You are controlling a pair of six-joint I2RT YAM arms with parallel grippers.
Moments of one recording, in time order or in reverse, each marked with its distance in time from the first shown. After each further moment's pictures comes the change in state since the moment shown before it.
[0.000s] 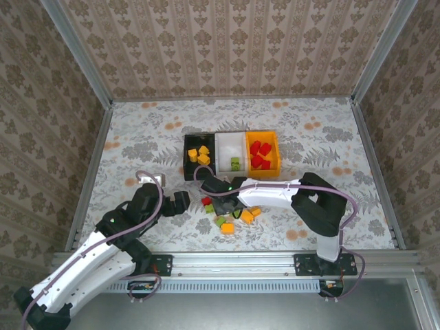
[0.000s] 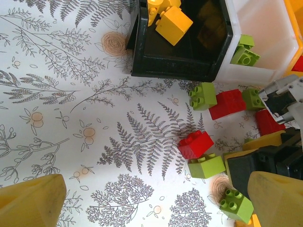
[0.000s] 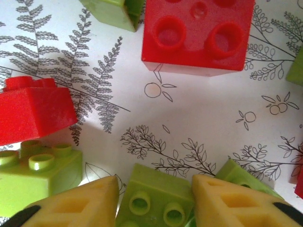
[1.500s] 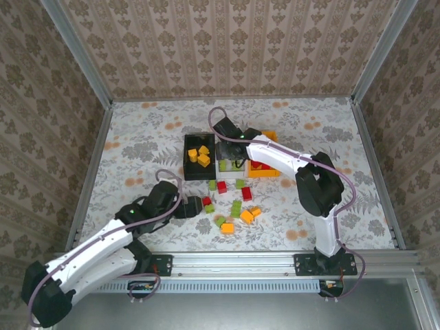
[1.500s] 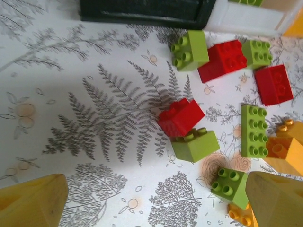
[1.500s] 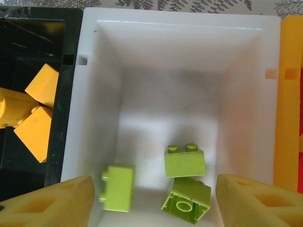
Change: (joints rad) left arm -0.037 0.217 -0.086 0.203 0.163 -0.015; right arm -0.338 0.123 0.430 -0.071 0.063 -0.137
